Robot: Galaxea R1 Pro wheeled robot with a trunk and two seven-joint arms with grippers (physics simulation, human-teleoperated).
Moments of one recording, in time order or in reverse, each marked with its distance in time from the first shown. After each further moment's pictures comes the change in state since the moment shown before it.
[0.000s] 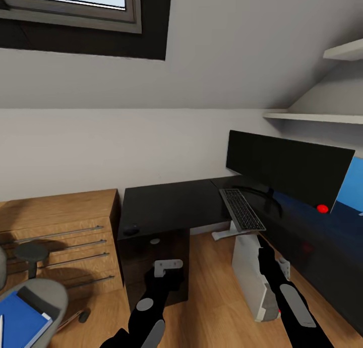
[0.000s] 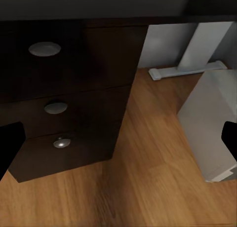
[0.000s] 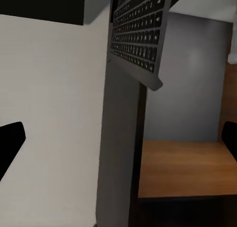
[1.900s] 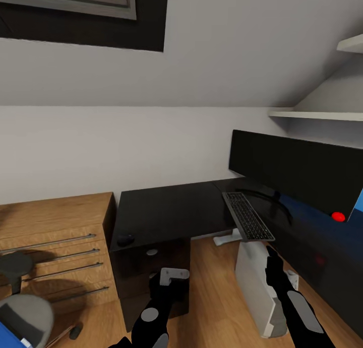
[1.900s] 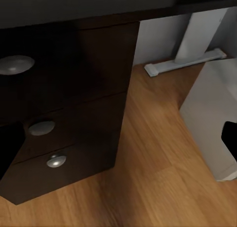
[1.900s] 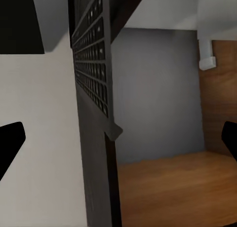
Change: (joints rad) left arm 0.000 0.029 -0.099 0.020 0.001 -0.004 0.004; right arm 0.000 -0.002 -0.091 0.061 -0.060 -0.002 -0.073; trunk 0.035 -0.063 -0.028
